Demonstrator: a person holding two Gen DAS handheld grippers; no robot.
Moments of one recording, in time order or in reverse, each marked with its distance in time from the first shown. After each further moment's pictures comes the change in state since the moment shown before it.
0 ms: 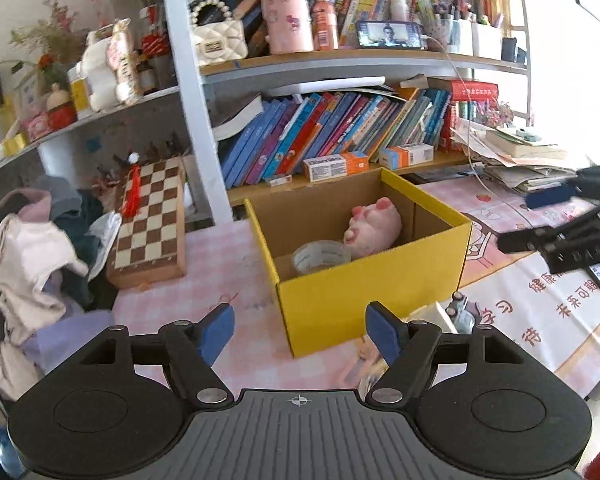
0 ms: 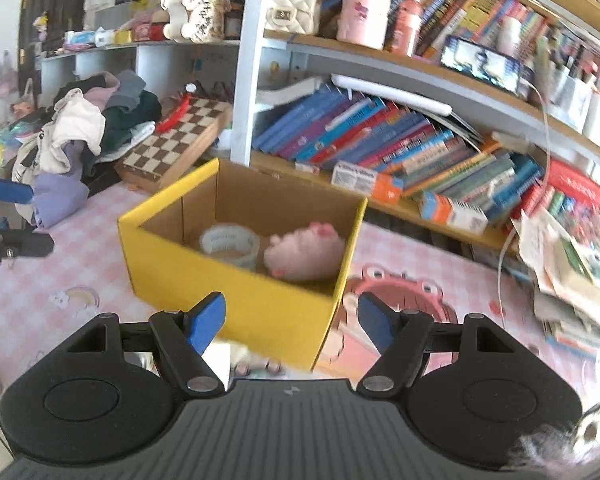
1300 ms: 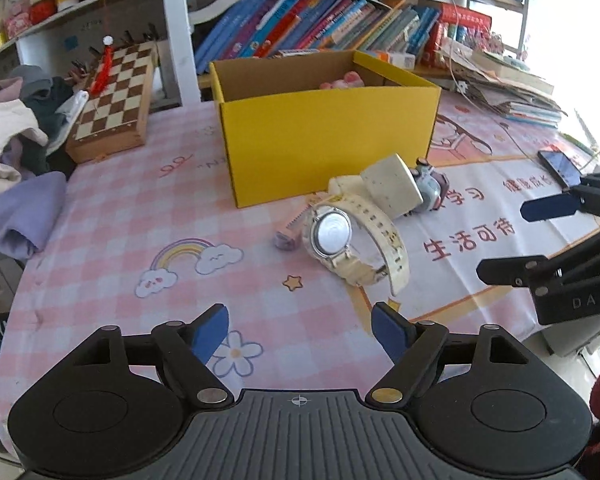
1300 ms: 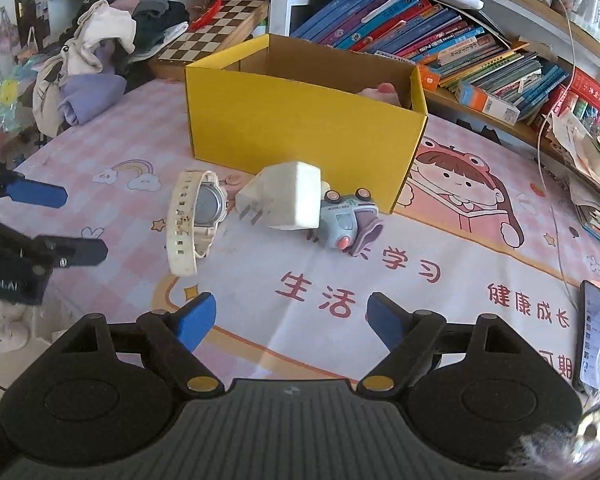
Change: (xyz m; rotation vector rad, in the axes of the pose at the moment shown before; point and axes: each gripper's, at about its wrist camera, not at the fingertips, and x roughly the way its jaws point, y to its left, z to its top) left arm 0.015 -0.033 -0.085 -0.059 0.241 -0.086; right arm 0.001 0.064 -0.084 0.024 0.244 0.058
